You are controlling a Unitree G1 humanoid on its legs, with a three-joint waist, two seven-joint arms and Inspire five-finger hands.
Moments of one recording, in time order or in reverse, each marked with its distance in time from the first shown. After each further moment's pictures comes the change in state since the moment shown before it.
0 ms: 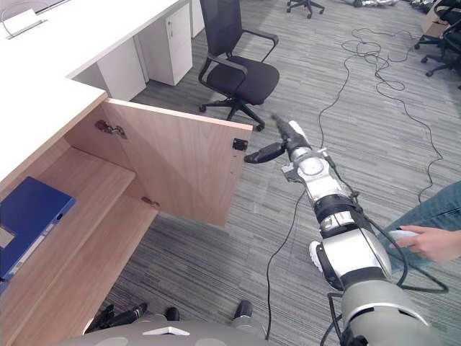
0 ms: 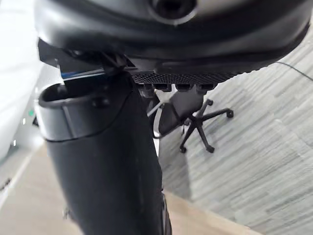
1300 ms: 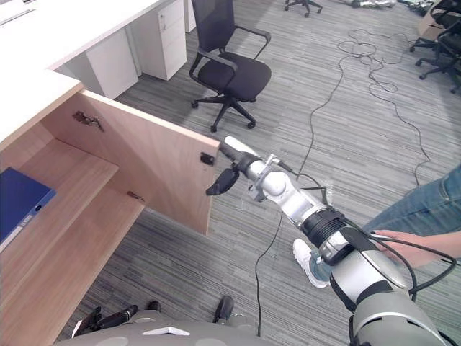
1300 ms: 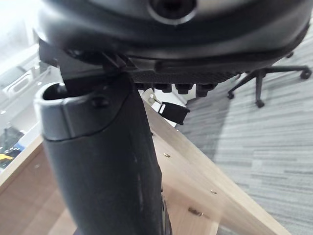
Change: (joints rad) left arm -0.005 -0.013 0.151 -0.003 0.095 0.003 0.031; right arm 0.136 -0.083 0.416 -0.632 0.025 -0.001 -0.008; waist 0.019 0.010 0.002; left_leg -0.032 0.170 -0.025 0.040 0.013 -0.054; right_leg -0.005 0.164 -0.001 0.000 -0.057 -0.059
